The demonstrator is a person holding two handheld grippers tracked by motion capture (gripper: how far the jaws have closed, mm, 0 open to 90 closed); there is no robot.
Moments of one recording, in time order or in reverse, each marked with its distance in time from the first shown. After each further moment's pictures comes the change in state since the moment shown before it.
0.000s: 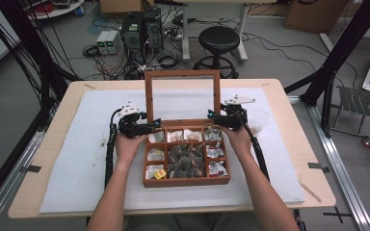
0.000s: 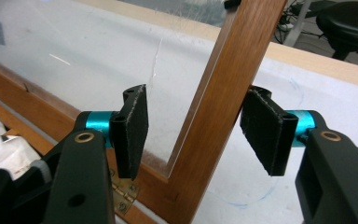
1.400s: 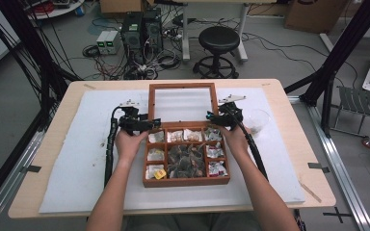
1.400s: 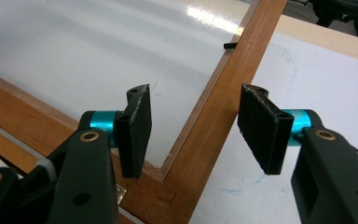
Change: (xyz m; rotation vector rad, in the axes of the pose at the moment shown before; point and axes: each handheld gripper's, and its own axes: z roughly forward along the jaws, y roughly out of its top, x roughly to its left) left arm 0.015 0.003 0.010 0.131 -0.020 -0.234; right arm 0.006 0.002 0.017 0.138 -0.084 -0.003
